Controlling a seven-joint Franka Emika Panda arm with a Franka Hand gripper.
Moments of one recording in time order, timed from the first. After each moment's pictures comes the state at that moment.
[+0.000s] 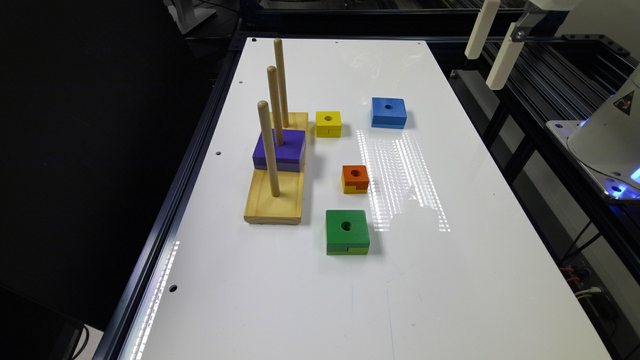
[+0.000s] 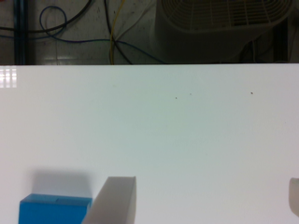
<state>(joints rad) -0.02 -0.64 0.06 -2.89 0.05 2.27 0.78</state>
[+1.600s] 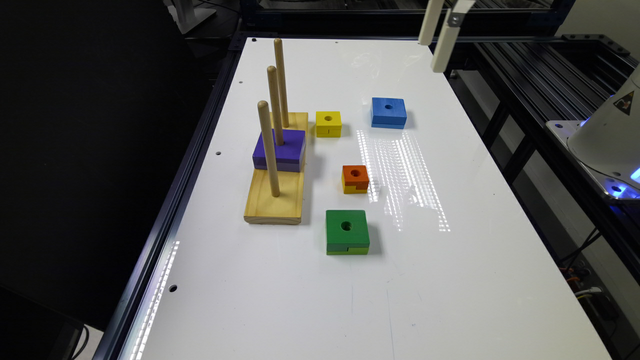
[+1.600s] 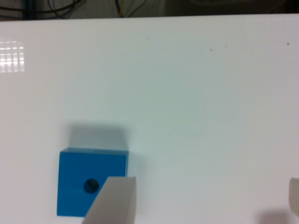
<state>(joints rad) -0.16 -0.38 0.06 -2.70 0.03 2.36 0.68</state>
